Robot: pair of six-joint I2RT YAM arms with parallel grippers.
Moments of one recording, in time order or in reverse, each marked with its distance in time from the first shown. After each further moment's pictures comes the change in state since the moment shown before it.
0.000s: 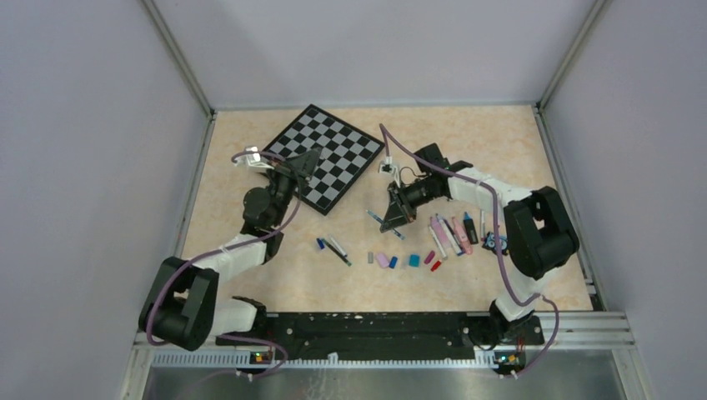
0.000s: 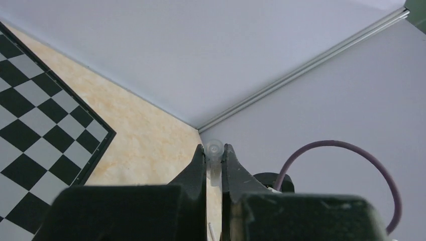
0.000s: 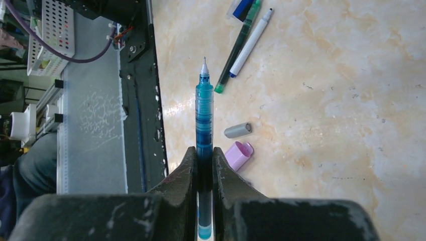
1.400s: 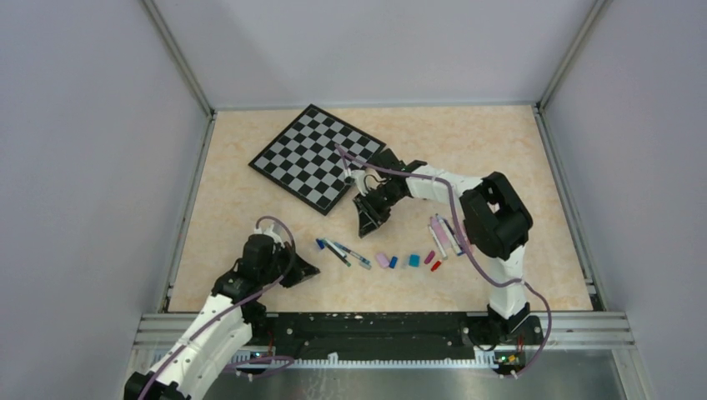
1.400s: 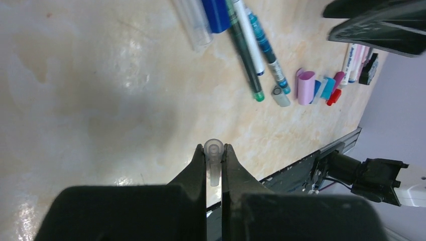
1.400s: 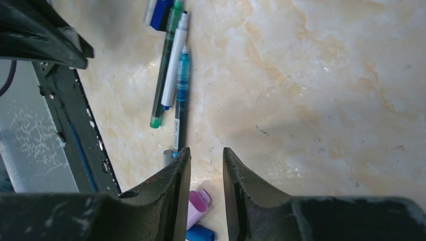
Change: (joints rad) left arm 0.002 -0.745 -0.248 -1.510 0.325 0.174; right arm 0.190 0.288 0.247 -0.019 0.347 0.121
